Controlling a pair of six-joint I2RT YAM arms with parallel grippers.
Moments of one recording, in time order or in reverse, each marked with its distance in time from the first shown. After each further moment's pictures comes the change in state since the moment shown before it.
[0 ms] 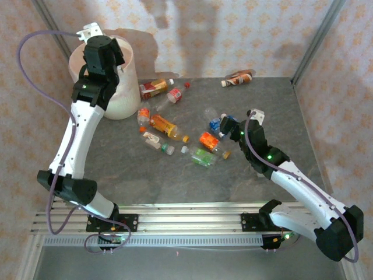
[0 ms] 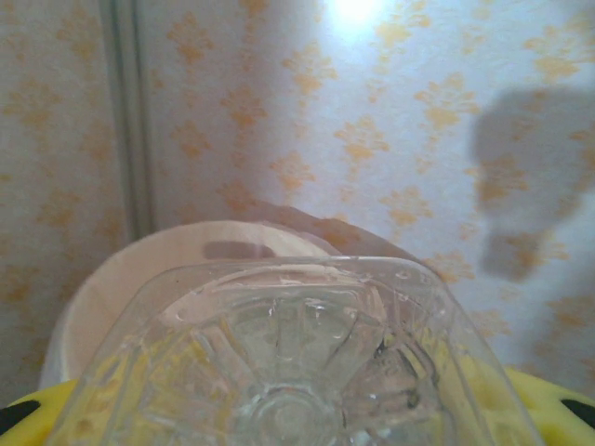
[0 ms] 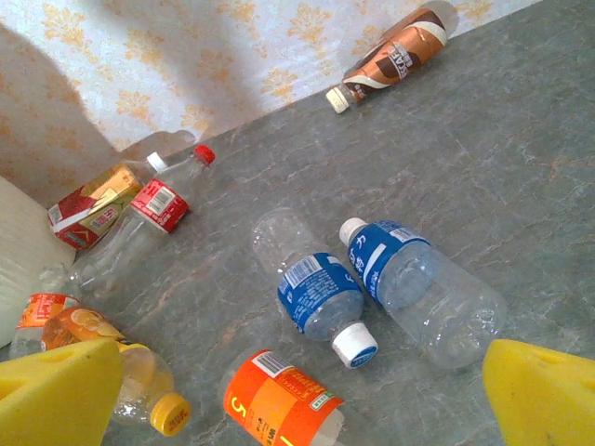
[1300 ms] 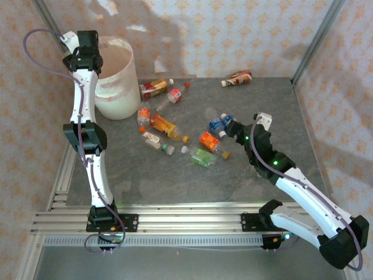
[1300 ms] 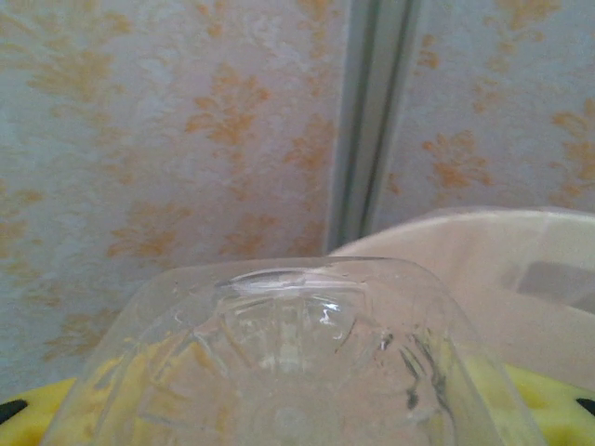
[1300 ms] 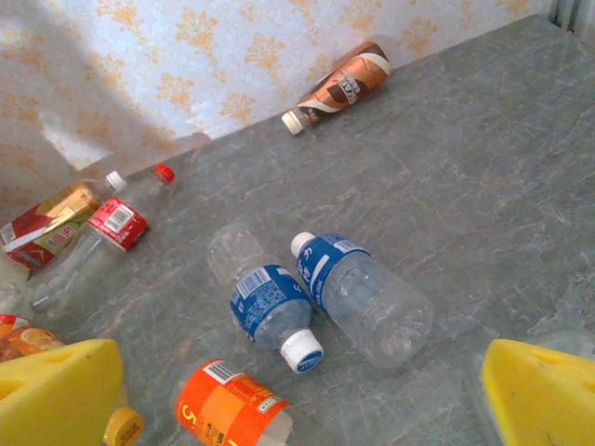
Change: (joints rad) left arm 0.335 0.727 0.669 -0.326 -0.140 -0.140; right arm 0.000 -0.087 -0.026 -0.076 0.093 -0.023
